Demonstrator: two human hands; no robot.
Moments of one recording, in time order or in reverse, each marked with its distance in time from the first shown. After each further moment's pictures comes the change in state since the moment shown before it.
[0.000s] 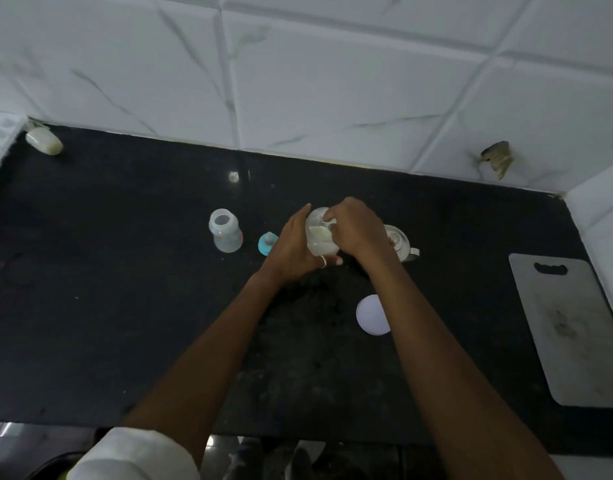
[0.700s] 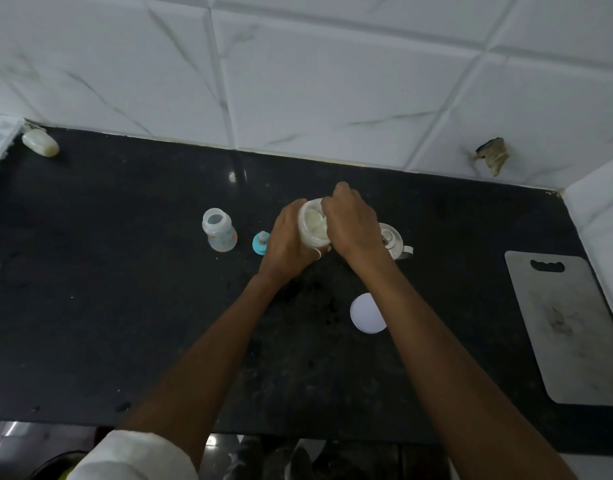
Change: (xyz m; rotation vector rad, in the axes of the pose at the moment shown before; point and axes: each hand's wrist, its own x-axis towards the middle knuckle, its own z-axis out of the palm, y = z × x) left_hand -0.004 0.017 0.005 0.001 0.262 0.206; right_hand -0.013 -0.004 -0.009 -0.131 0.212 -0.098
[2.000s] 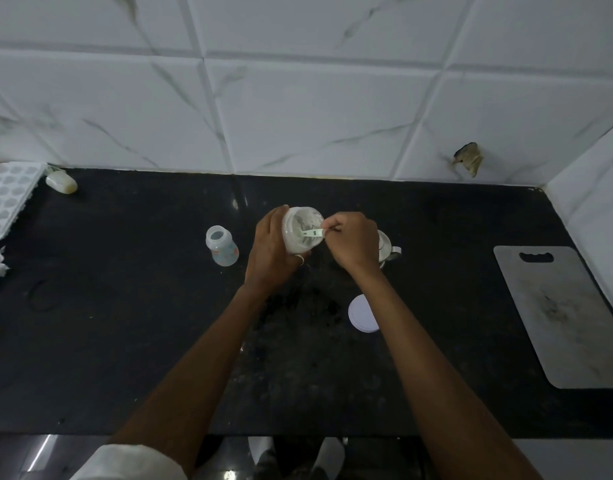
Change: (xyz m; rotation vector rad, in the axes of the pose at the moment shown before) left_hand -0.013 0.001 -0.024 0.209 0.045 0.064; right_hand -0.038 0.004 -0.010 0.698 0.163 0.373
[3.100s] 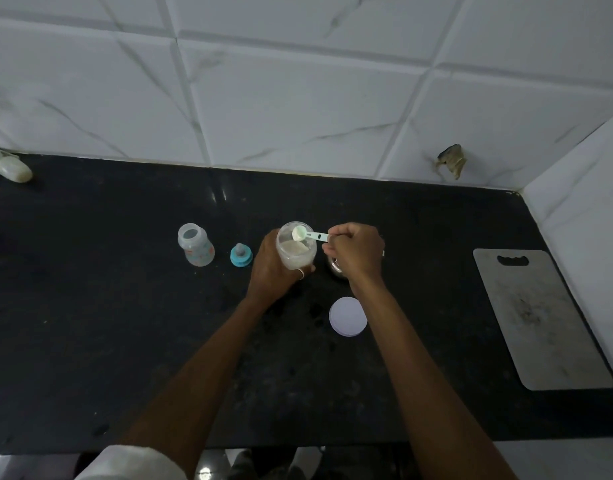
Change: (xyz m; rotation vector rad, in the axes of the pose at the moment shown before) left_hand -0.006 -0.013 0.061 -0.170 -0.113 -0.138; right_hand -0.003 0.025 -0.017 0.370 0.042 0.404
